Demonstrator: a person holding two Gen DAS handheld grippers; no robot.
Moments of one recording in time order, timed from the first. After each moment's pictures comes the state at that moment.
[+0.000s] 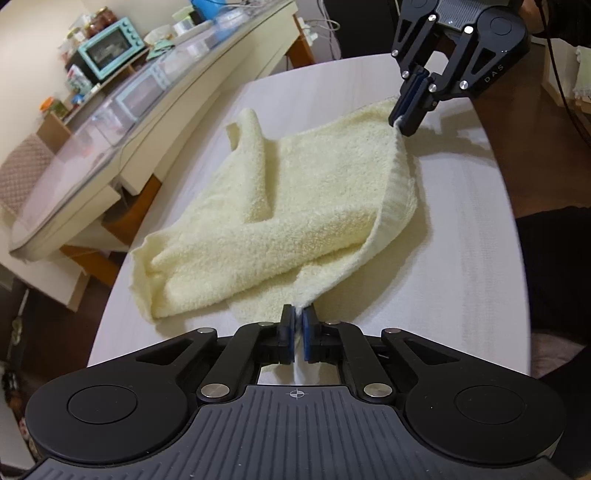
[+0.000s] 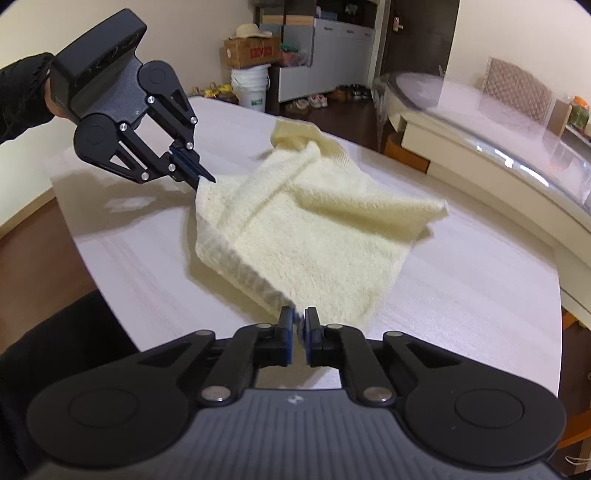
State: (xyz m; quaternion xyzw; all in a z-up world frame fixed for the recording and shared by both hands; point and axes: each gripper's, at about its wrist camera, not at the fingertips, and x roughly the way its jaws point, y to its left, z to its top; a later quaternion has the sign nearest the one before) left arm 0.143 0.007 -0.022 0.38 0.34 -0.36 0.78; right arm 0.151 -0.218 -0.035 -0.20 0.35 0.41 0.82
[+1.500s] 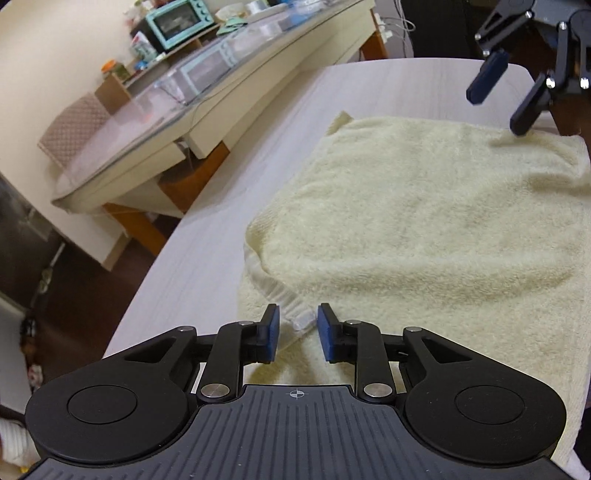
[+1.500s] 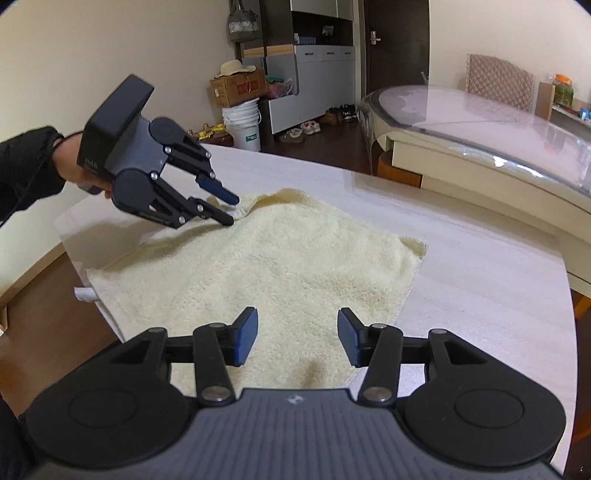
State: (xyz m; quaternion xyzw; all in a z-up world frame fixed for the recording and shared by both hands) left arm 0.200 0.020 -0.045 0.34 0.35 -0.28 0.83; right arm 0.172 -0.218 -0.034 -0.11 0.35 0.41 0.84
